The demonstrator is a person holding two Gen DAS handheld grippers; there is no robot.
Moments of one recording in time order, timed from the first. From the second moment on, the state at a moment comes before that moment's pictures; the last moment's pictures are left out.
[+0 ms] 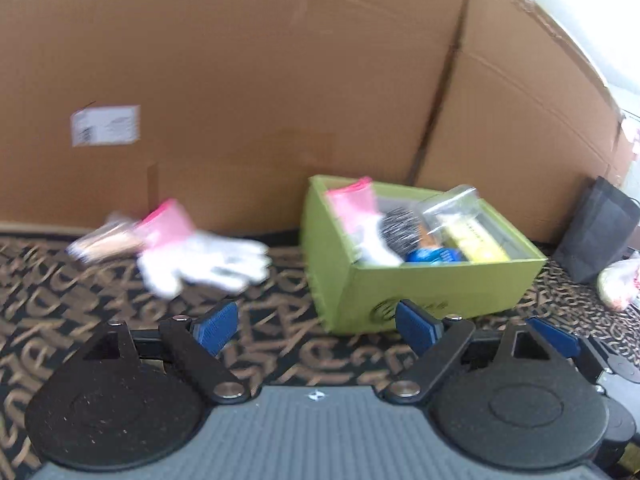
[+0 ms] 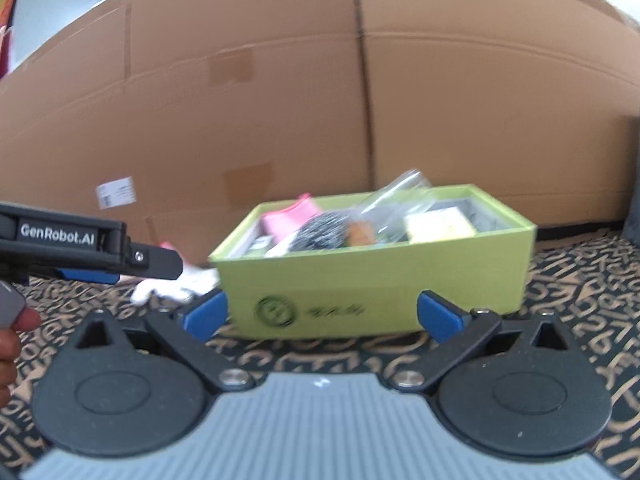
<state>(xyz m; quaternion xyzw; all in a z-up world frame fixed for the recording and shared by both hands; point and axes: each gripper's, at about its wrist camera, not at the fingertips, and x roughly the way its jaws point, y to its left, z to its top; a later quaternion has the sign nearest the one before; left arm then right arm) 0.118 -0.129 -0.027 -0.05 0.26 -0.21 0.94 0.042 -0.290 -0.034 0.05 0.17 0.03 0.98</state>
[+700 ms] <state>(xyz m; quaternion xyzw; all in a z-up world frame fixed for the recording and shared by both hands) 0.200 -0.010 -0.053 -0.04 0.29 -0.03 0.95 0.054 -0.177 -0.056 -0.01 0.26 0.16 0.95</state>
